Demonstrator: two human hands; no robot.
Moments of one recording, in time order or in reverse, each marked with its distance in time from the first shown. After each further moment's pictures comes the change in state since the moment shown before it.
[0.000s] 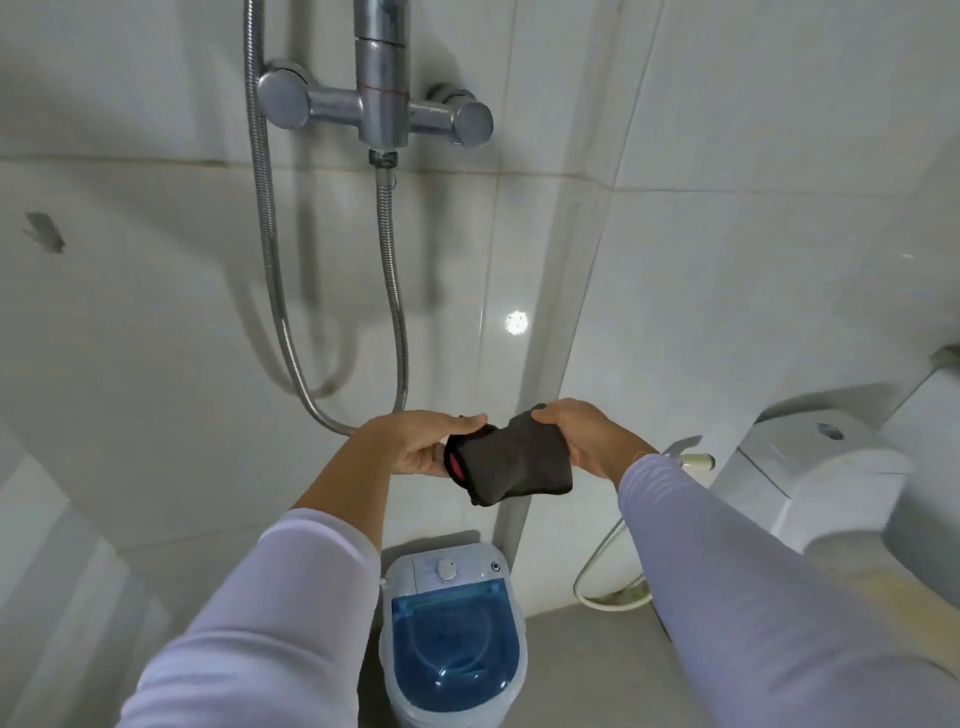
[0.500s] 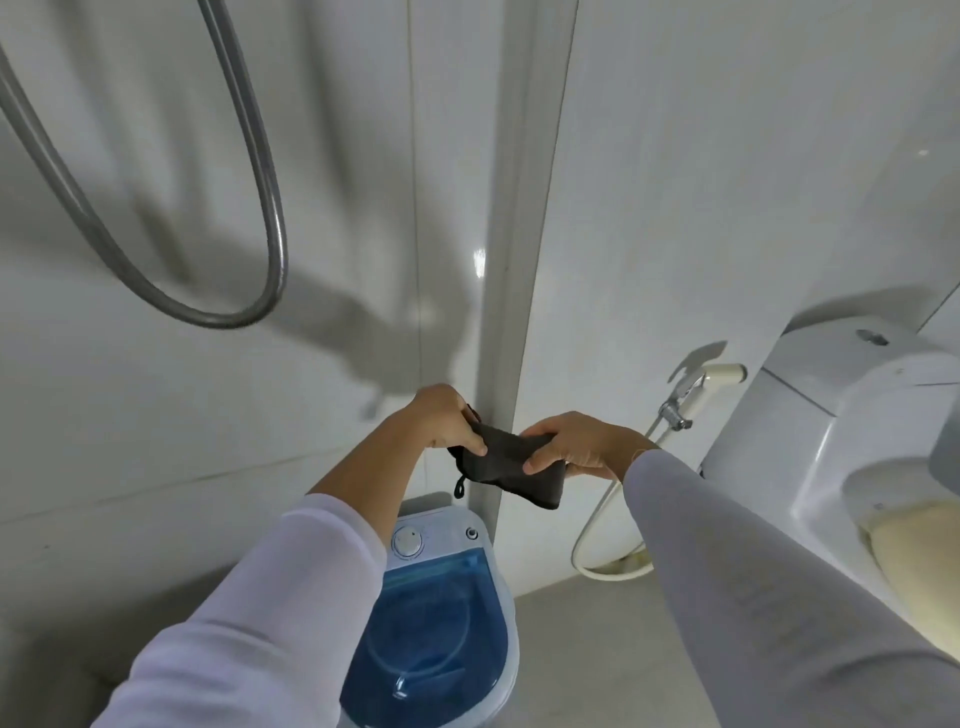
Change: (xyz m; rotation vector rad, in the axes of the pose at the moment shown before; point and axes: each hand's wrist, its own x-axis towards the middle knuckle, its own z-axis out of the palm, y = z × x) left_hand 0.226 -0.115 0.035 0.900 0.266 0.198; right_hand 0.142 0.199 -0.036 -0.365 -0.186 0.042
